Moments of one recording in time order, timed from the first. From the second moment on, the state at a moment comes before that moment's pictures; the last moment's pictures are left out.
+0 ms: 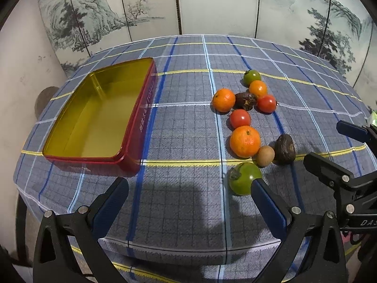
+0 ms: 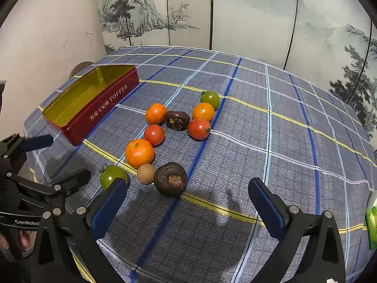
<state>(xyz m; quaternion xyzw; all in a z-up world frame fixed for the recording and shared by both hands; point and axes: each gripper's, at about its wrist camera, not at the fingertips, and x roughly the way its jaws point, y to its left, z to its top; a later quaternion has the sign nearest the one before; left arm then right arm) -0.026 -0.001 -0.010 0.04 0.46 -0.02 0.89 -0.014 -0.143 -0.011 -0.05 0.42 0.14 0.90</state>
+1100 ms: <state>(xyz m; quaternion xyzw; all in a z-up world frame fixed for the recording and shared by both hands) -0.031 -0.005 -0.018 0.03 0.47 -0.04 0.88 -0.014 -0.156 -0.021 -0.02 0.43 0.12 0.90</state>
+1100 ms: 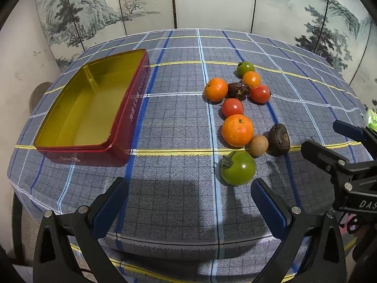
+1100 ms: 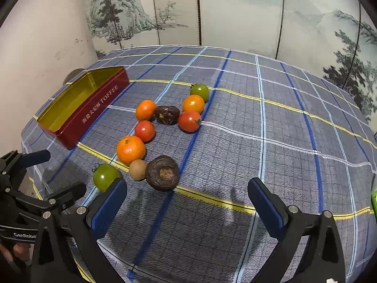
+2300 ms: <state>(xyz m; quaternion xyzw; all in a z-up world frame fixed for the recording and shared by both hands) -0.008 -0.040 -0.042 0.05 0.49 -0.10 0.87 -0.007 -0.188 -0.037 0.03 0.44 0.10 0.89</state>
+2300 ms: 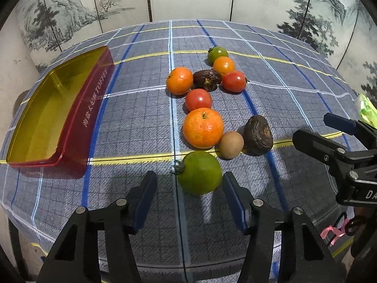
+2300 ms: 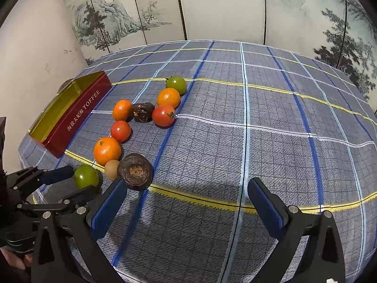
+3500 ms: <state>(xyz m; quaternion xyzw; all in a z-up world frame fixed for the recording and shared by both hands) 0.018 0.060 0.022 0.01 0.43 -0.01 0.90 -0.001 -0.150 -0.047 -0.01 0.46 0.14 0.88</state>
